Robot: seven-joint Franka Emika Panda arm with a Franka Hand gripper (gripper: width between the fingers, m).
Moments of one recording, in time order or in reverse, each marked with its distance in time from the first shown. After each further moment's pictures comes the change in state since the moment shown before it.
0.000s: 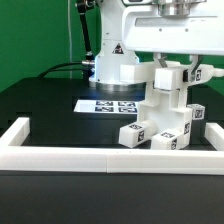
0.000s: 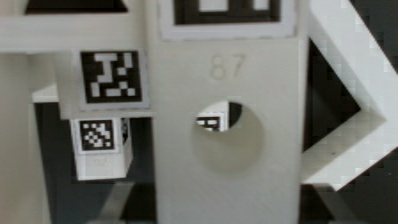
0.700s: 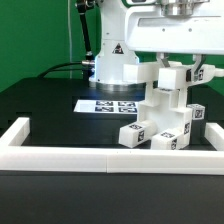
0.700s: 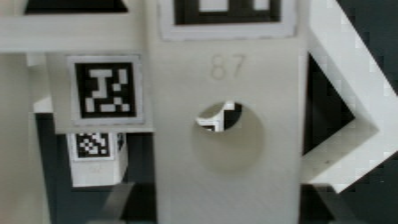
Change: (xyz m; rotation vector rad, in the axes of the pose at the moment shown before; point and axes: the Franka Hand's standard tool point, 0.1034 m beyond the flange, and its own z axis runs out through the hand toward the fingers) arm -0.006 -0.003 0.001 0.005 0.006 -0.012
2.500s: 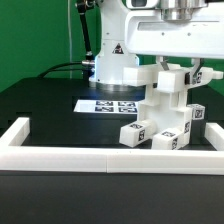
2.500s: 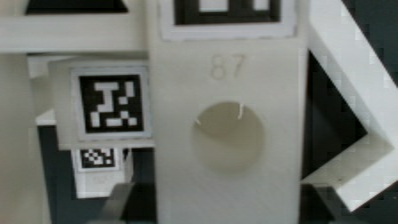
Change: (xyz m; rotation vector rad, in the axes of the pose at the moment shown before) arm -0.007 0.006 0.009 -0.009 -0.004 -0.006
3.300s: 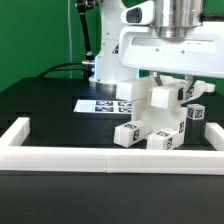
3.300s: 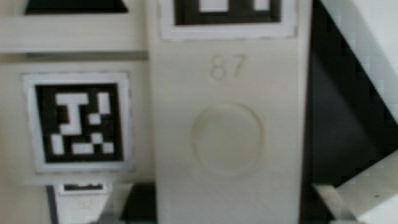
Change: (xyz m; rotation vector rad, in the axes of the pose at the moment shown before) arm 0.012 0.008 0.026 -0.023 0.005 -0.041
